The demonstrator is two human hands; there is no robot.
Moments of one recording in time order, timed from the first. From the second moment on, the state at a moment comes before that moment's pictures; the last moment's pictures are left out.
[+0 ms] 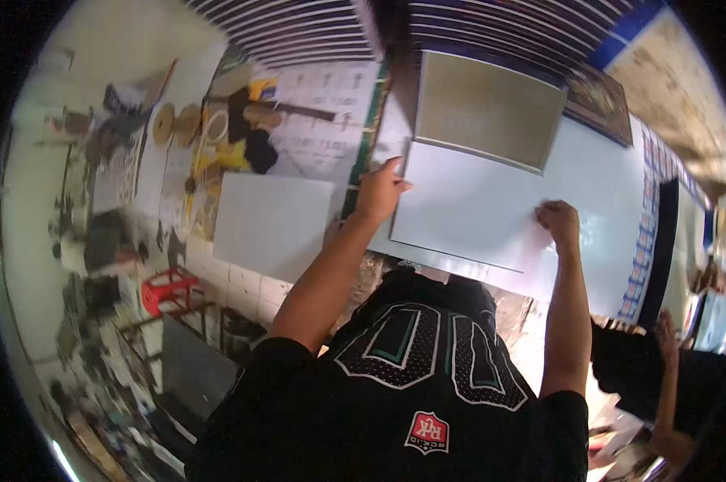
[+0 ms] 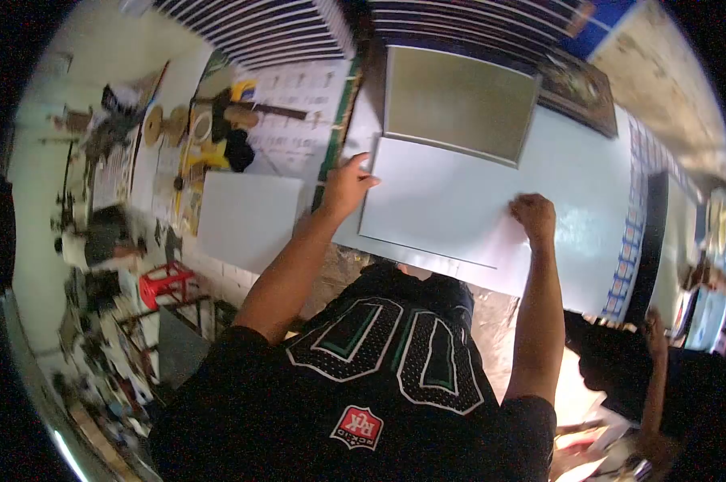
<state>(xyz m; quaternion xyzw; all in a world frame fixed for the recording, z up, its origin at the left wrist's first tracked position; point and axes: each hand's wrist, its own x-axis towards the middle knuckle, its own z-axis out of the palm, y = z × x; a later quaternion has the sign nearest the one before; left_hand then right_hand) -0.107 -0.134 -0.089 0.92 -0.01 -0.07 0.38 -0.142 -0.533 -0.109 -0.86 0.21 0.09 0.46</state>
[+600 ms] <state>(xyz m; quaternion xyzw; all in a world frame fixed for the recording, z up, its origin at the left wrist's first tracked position) -0.108 -0.134 -0.105 0.92 -0.02 -0.03 0.40 -0.125 -0.542 -0.108 -0.78 0.29 0.21 0.51</state>
